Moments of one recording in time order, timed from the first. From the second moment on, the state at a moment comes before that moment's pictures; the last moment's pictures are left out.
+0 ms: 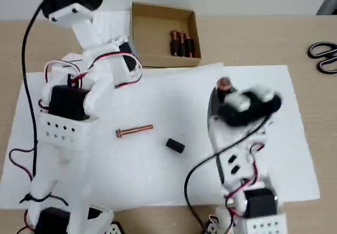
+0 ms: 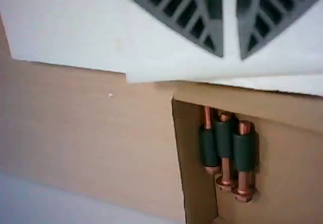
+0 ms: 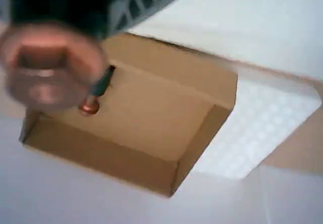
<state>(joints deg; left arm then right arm) 11.2 -17.9 -7.0 69.3 34.2 -10.7 -79.0 61.9 33.7 -3.1</state>
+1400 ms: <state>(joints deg) 5.0 -2.7 -10.9 76.1 34.2 -15.1 55.4 -54.2 33.7 -10.4</state>
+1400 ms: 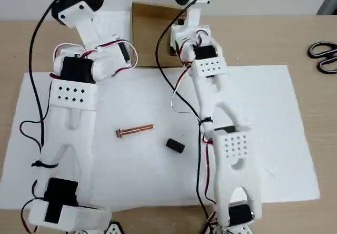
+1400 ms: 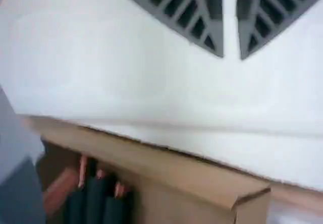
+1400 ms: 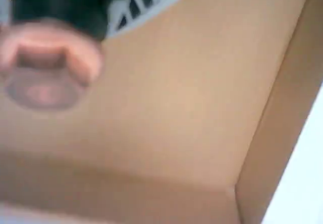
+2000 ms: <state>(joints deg) 5.0 -2.7 -10.9 78.7 34.2 -17.4 77.5 -74.9 33.1 -10.4</state>
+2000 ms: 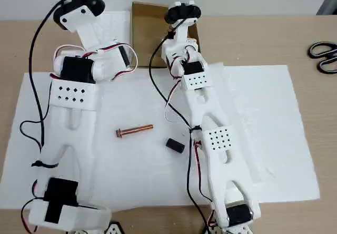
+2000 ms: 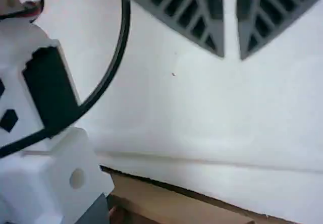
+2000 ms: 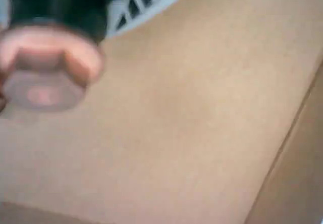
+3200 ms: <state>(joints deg) 5.0 -10.7 -11.0 88.4 34.2 -17.4 55.8 -92.7 99.3 0.1</state>
